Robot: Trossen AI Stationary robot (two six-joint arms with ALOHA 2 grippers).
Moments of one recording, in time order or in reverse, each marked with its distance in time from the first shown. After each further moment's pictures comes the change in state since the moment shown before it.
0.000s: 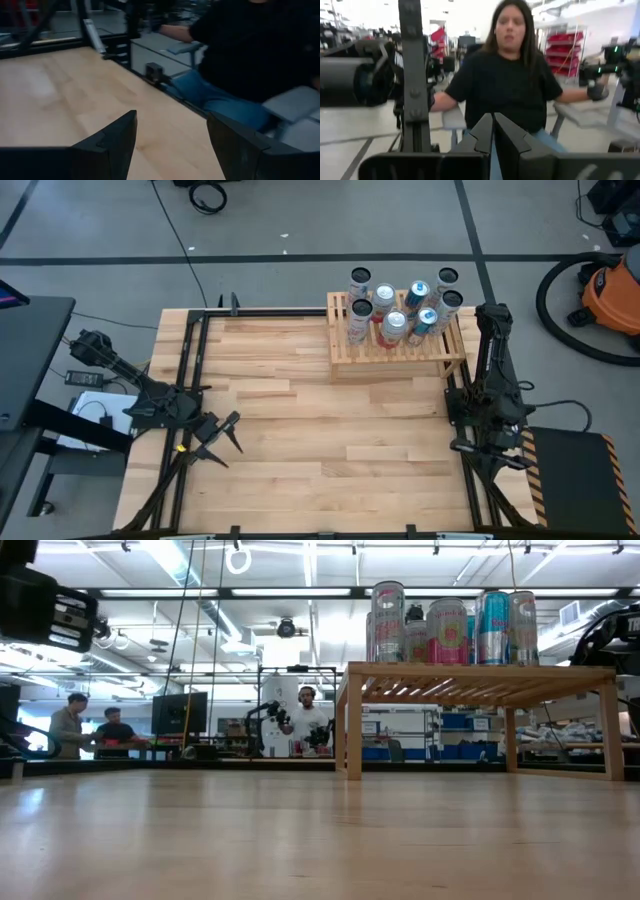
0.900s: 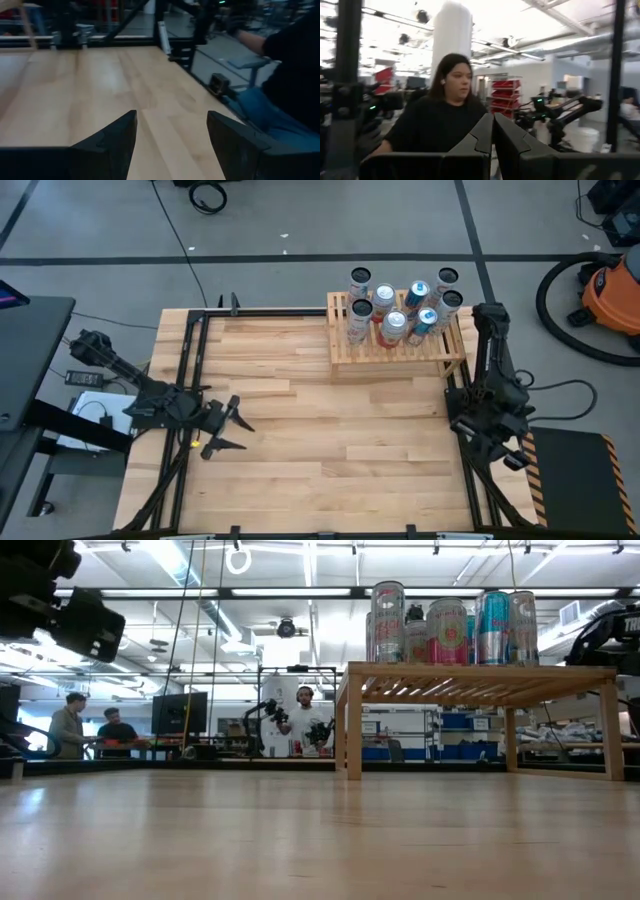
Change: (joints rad) left arm 0.000 -0.002 0.035 -0.046 -0.343 -0.104; right arm 0.041 0.000 0.000 0.294 0.296 -0.191
